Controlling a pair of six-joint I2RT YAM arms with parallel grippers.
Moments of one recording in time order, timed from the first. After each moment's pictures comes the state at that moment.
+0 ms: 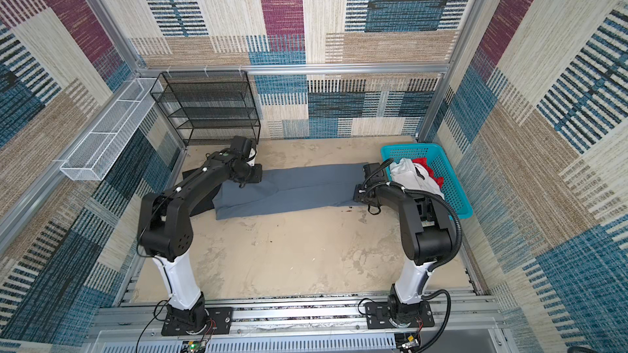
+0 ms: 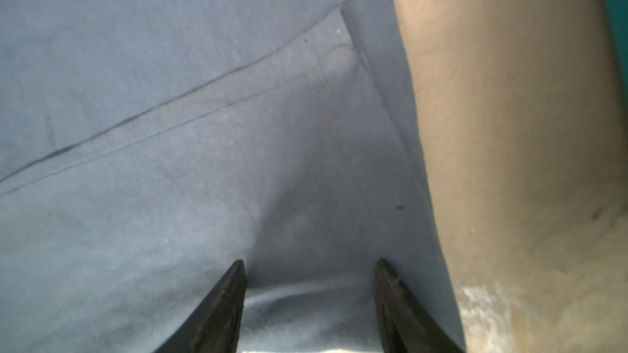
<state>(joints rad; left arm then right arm) -0.28 1.85 1.47 -0.68 -0.02 -0.25 0.12 1.77 1.02 -0.31 -0.02 0.37</state>
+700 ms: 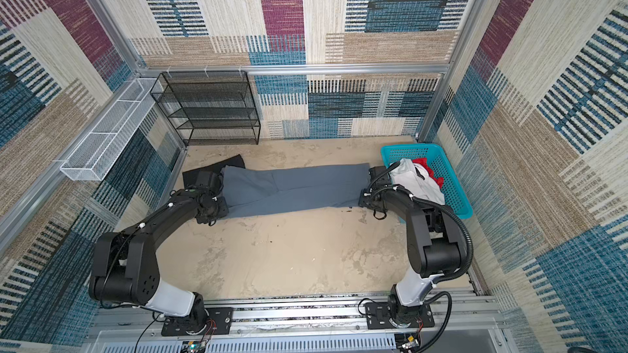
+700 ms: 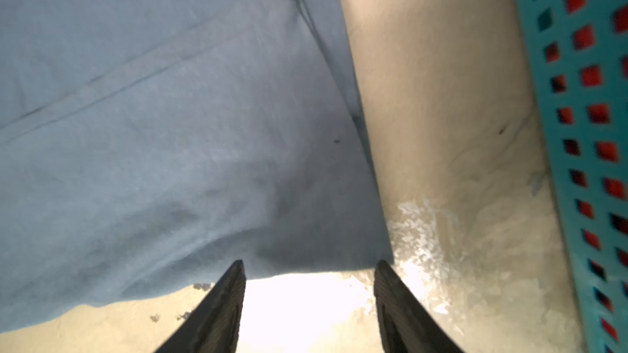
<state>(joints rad) -0.07 1.54 0.96 -0.64 -0.18 -0.44 0.09 1.67 0.95 -0.39 0.00 0.36</state>
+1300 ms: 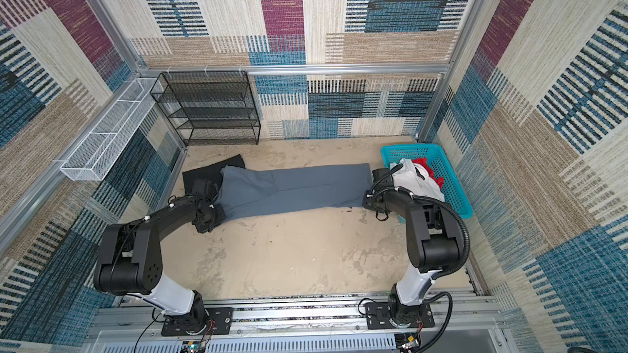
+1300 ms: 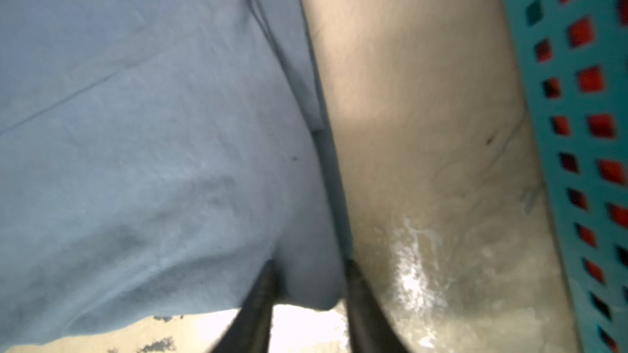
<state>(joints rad) 0.01 1.59 0.85 -0.53 -0.07 -0.51 0.06 1.71 0.93 -0.33 -0.02 0.34</state>
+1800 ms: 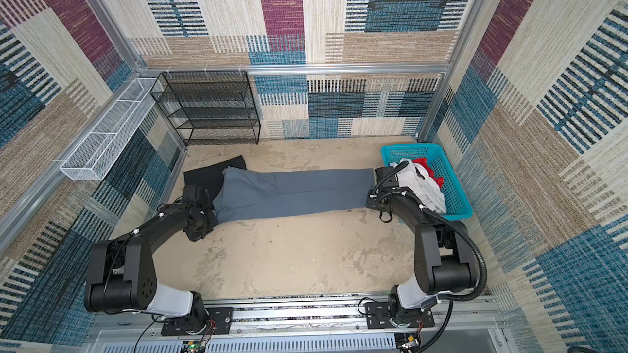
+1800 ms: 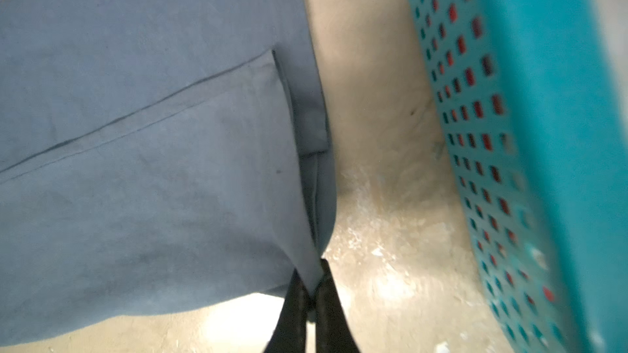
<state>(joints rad) 0.07 1.47 0.79 -0.60 -0.10 -0.57 0.07 1.51 0.91 -0.48 0.07 0.33</state>
